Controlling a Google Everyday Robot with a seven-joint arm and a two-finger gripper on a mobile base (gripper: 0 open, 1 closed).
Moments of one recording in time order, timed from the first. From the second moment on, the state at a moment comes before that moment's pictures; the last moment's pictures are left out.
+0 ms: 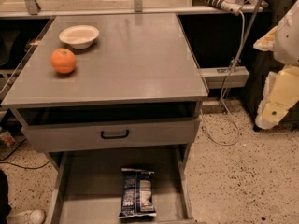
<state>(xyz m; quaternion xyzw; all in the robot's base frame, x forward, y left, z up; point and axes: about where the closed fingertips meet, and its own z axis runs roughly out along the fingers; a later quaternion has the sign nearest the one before) 0.438 -0.217 0.976 -0.60 0.78 -0.03 0.16</state>
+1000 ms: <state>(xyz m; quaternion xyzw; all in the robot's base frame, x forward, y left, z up) 0.418 -0.195 0.946 -0.61 0.78 0.00 0.17</state>
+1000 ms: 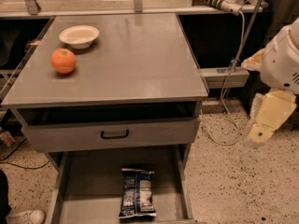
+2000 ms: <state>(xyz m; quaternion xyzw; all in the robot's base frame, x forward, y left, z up) 0.379 -0.162 0.894 -0.65 0.74 0.02 0.15</state>
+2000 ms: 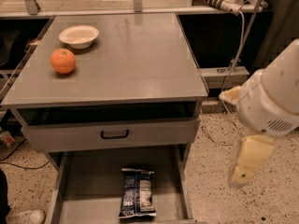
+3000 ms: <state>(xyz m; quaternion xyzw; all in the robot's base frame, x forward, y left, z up) 0.348 -0.132 0.824 -0.67 0.73 0.06 0.11</state>
